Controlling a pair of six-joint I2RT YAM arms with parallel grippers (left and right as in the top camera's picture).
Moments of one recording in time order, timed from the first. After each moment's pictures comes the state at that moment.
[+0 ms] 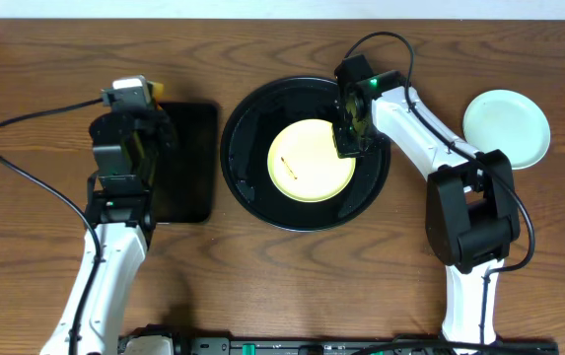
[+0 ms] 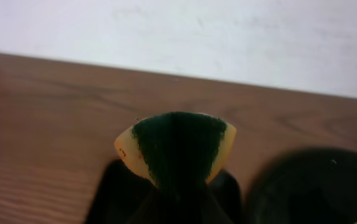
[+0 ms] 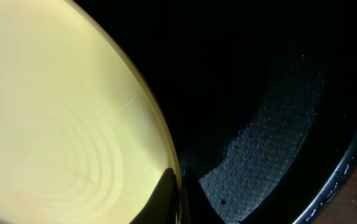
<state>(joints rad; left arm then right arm) 0.04 1.24 0.75 0.11 0.00 -0.12 0.38 2.17 1.71 -1.02 -0.03 0.23</state>
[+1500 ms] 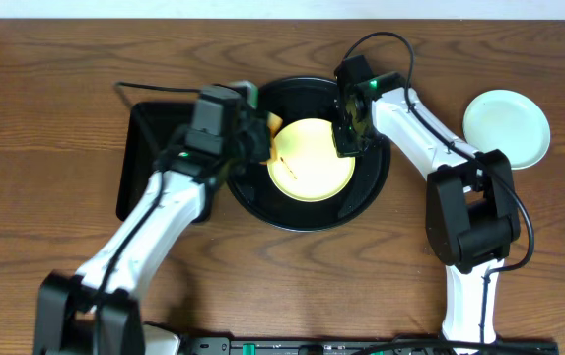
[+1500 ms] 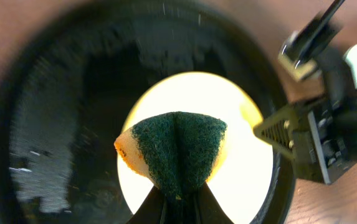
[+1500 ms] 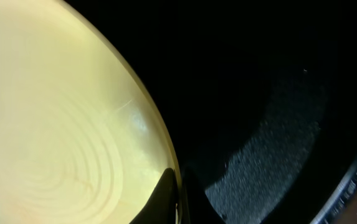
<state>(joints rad) -0.34 1.56 1.04 -0.31 0.25 -0.42 0.38 2.17 1.67 -0.96 -0.03 0.23</state>
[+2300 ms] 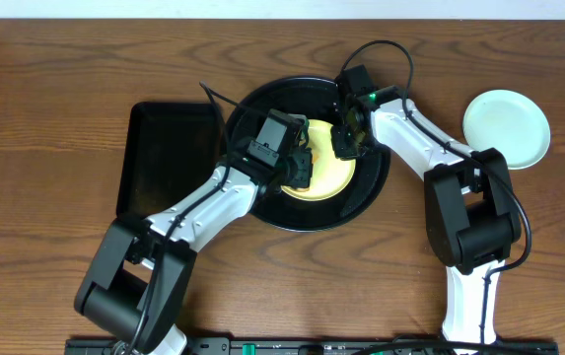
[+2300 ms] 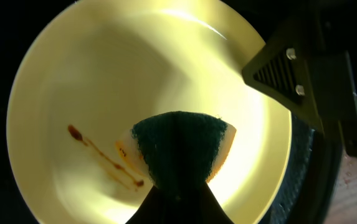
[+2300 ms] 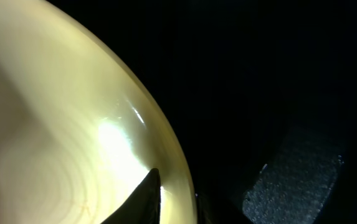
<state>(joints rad) -0.53 1.76 1.04 -0.23 0.16 -0.39 0.38 2.17 1.58 -0.81 -0.03 0.23</state>
